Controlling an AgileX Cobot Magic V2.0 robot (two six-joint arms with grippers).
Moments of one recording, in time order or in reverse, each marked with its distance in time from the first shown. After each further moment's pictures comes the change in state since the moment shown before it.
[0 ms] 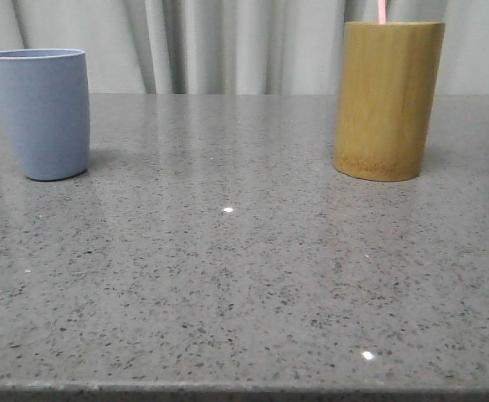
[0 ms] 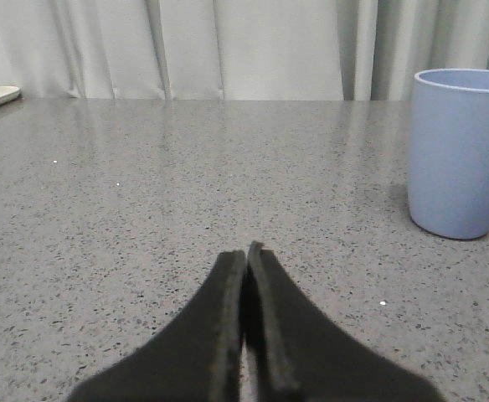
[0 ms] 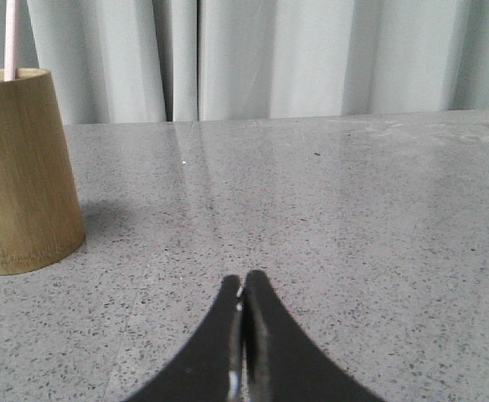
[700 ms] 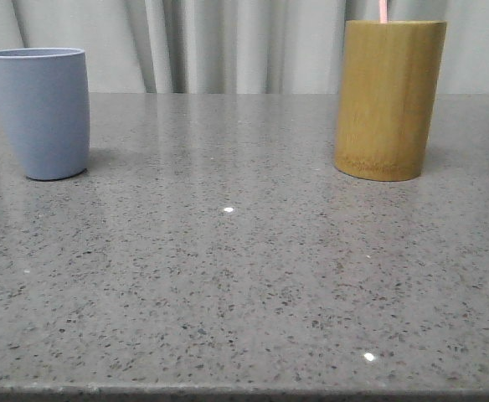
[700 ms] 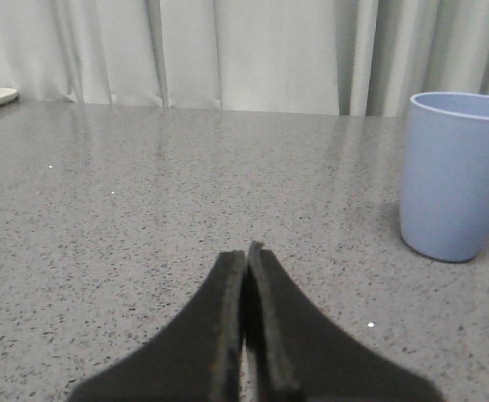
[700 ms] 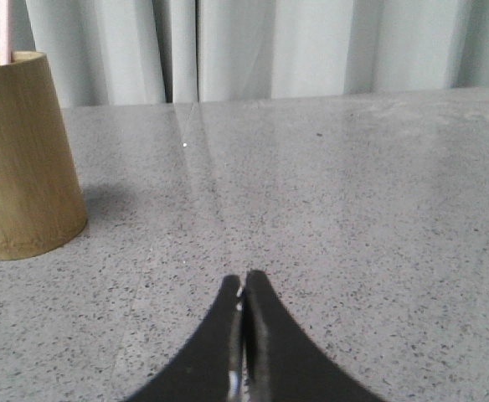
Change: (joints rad) left arm 0.000 0.000 -0.045 -0.055 0.031 0.000; right arm 0.000 0.000 -0.068 0.012 0.130 0.000
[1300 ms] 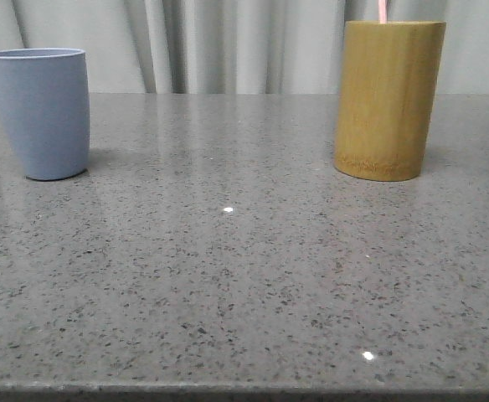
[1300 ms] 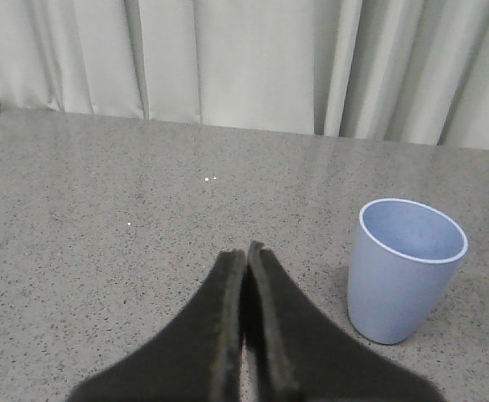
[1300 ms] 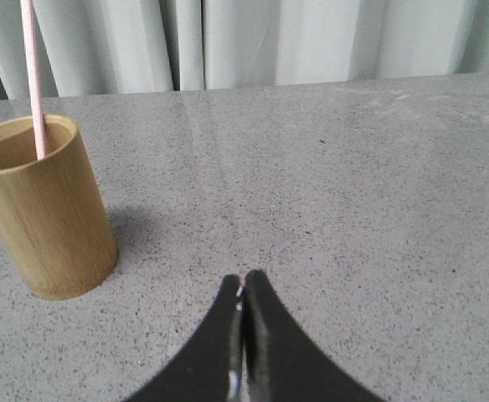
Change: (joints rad) left arm 0.000 0.386 -0.561 -0.039 0.335 0.000; right arm 0.000 0.332 -0.504 0.010 0.349 0.000
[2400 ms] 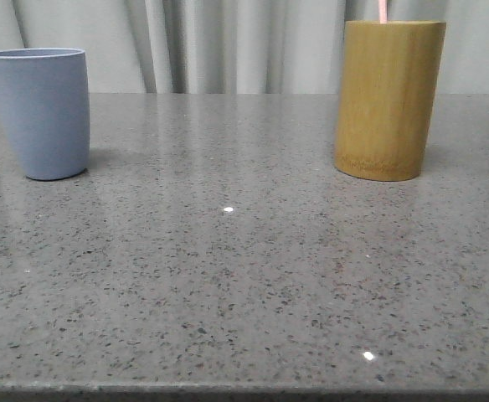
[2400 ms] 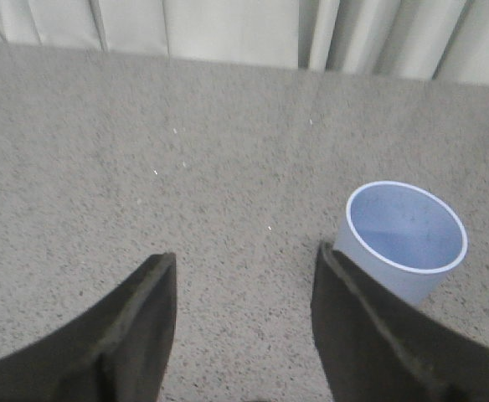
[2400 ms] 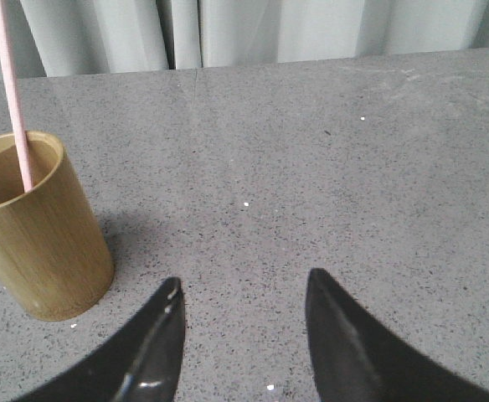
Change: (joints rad) left arm 0.000 0.361 -0.223 -0.123 0.101 0.100; right arm 0.000 0.224 -0.137 0.006 0.010 0.000
